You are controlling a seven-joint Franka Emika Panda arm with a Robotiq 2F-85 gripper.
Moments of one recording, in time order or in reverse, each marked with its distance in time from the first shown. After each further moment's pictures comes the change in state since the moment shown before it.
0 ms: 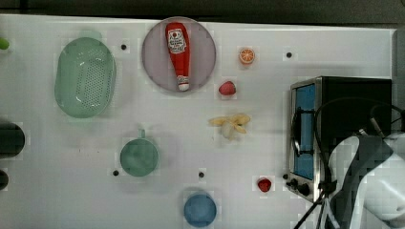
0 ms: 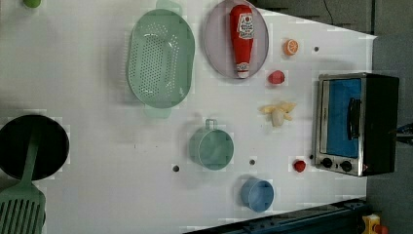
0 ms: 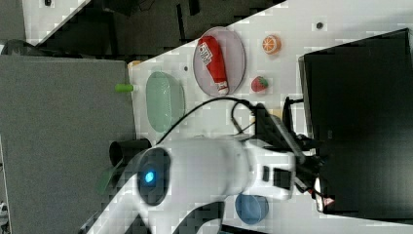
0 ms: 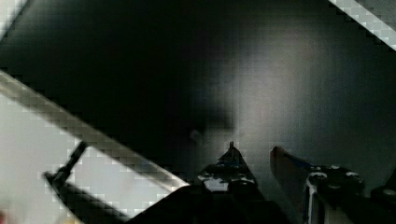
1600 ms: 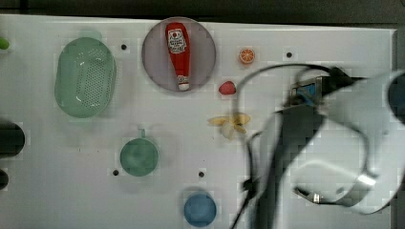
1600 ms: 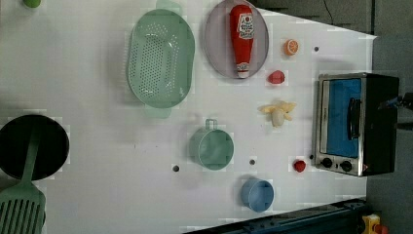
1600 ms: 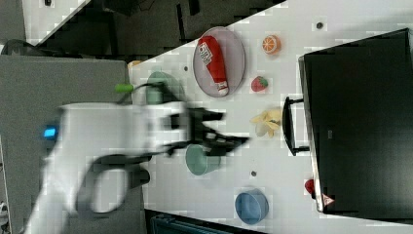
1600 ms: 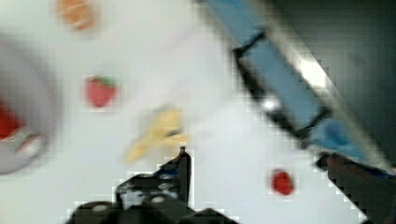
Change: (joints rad) arm 0.071 -0.149 0.274 0.064 0.006 -0.231 -0.012
